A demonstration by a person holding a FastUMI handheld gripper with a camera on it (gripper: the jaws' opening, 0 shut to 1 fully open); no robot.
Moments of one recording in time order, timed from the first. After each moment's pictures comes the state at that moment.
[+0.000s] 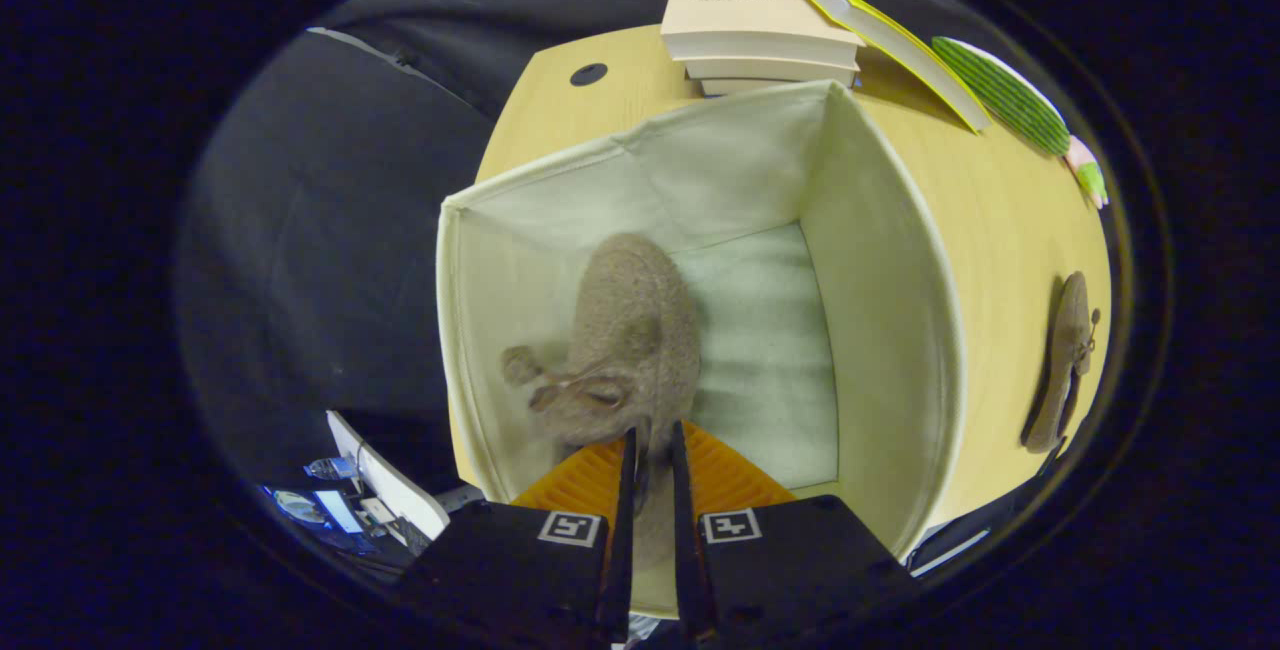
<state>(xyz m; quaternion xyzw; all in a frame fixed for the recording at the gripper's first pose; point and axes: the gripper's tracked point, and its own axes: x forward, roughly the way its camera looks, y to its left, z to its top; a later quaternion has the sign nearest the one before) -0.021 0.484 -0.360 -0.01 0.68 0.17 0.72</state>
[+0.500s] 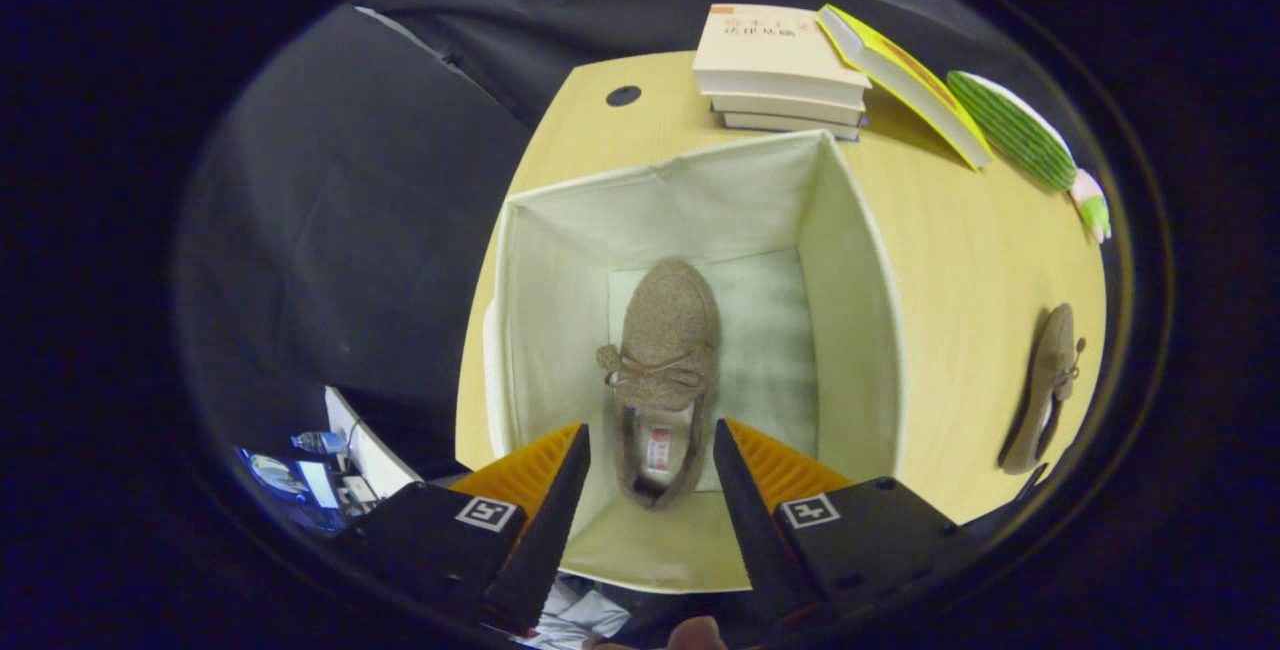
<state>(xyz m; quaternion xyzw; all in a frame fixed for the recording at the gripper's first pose) -0.024 0.458 -0.311 -0.05 0.62 0.21 0.75</state>
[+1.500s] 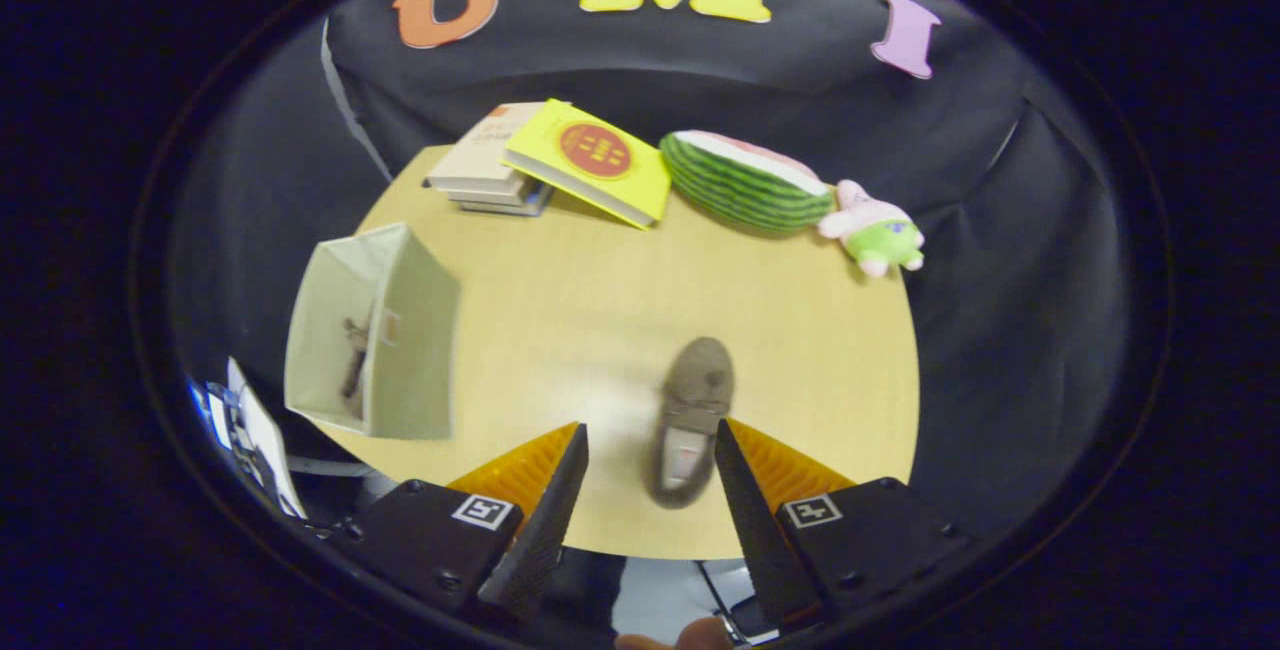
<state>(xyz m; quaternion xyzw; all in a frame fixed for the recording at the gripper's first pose) 0.064 0.043 -0.196 -0.15 0.52 0.09 0.84</state>
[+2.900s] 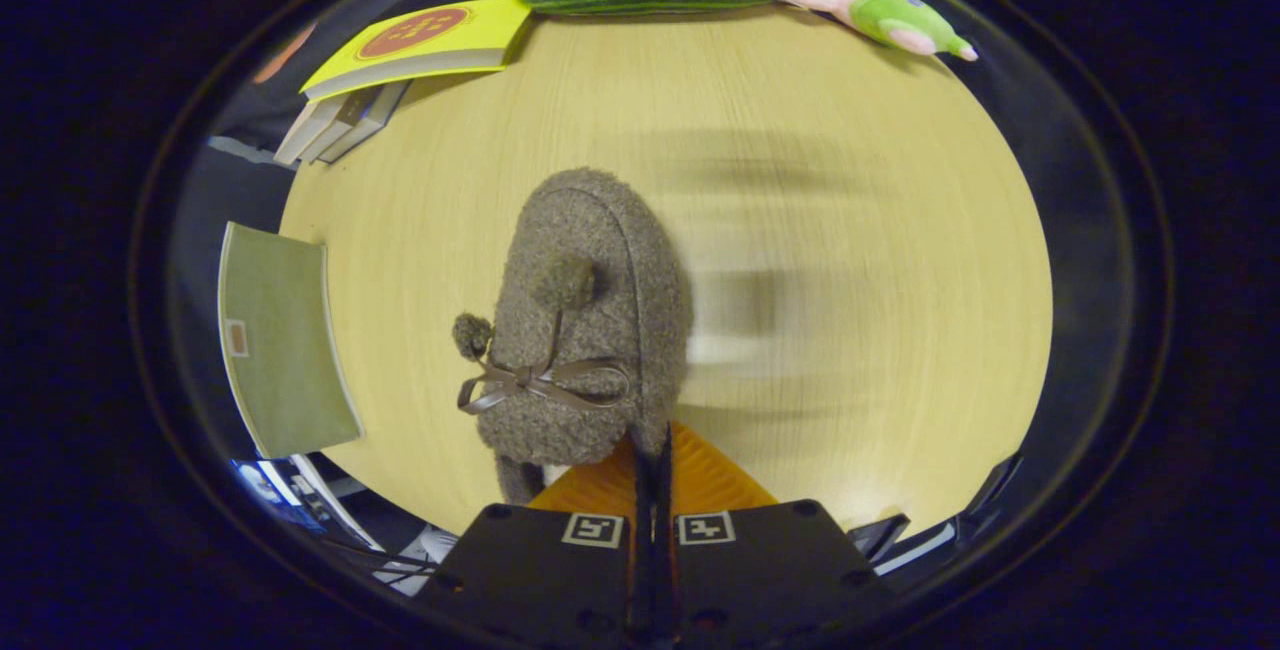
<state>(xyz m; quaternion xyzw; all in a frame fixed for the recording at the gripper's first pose) 0.080 -0.027 -0.395 -0.02 0.68 0.07 0.73</state>
